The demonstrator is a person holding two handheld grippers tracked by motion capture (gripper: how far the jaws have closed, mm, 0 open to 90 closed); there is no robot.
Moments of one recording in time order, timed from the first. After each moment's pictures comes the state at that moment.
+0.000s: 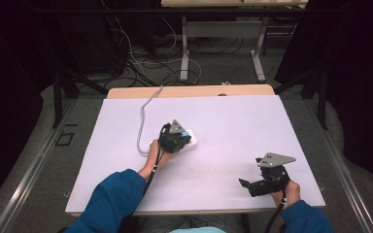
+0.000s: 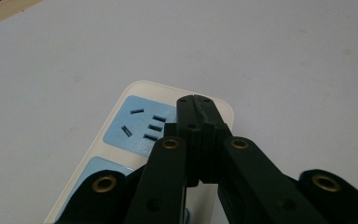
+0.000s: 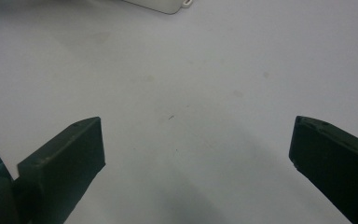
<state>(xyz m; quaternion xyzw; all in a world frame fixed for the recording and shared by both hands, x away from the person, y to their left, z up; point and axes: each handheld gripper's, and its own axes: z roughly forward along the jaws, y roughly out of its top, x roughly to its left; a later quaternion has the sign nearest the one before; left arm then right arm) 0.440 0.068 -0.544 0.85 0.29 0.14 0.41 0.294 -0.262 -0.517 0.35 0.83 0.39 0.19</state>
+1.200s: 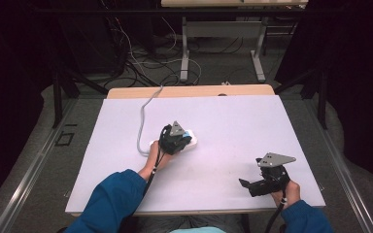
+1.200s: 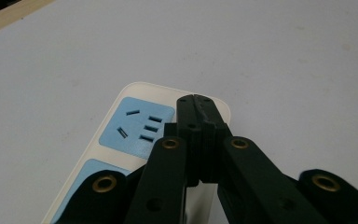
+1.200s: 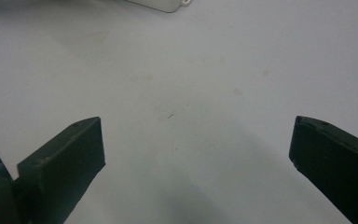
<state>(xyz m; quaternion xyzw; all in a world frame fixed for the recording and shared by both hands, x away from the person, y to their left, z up) 0.438 0.068 -0.548 0.86 0.27 0.15 0.41 0.294 -0.263 -0.518 0.35 0.83 0.39 0.18</state>
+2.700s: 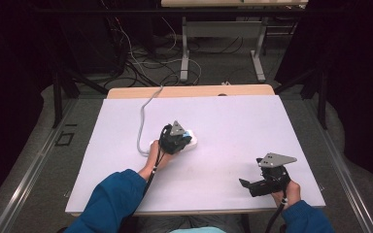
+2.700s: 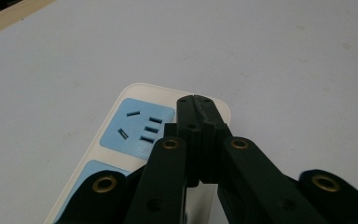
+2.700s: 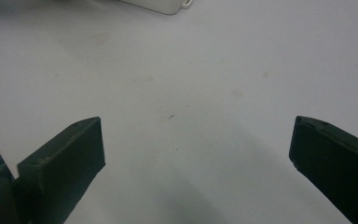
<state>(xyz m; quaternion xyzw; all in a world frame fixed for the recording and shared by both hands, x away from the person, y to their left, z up) 0.437 0.067 -0.546 0.86 0.27 0.16 0.41 0.293 -0.264 -0.516 0.35 0.83 0.39 0.18</state>
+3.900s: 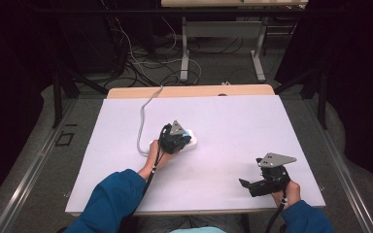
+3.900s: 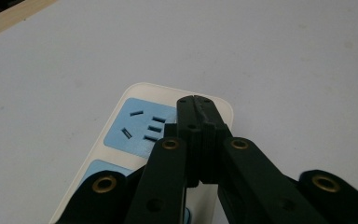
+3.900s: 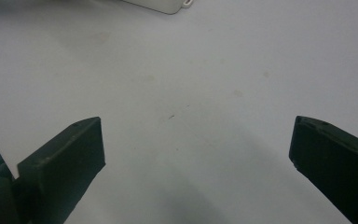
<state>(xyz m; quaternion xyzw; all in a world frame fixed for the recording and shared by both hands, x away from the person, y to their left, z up) 0.437 0.068 -0.546 0.86 0.28 0.15 0.41 0.293 -0.264 -0.517 0.35 0.83 0.39 0.18</state>
